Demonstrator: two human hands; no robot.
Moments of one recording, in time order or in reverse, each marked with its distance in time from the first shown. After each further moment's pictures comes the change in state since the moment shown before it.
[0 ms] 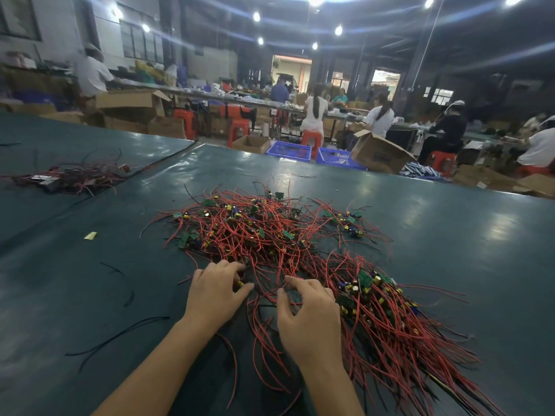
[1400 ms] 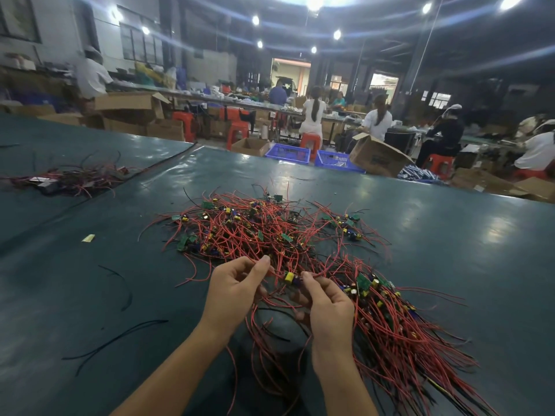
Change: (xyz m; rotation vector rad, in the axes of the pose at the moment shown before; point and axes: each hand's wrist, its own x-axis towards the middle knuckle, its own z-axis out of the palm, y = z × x) left_hand -0.018 0.058 -0.033 -1.123 0.085 -0.207; right_hand 0.016 0.002 -0.008 1.142 0.091 0.517
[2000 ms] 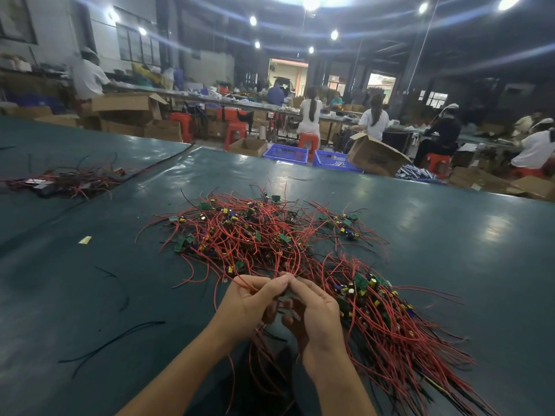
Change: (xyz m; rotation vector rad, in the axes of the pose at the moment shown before) left_hand -0.011 0.004 0.009 -0.193 -0.327 -0.037; right_hand -0.003 -0.001 0.002 0.079 -0.177 0.185
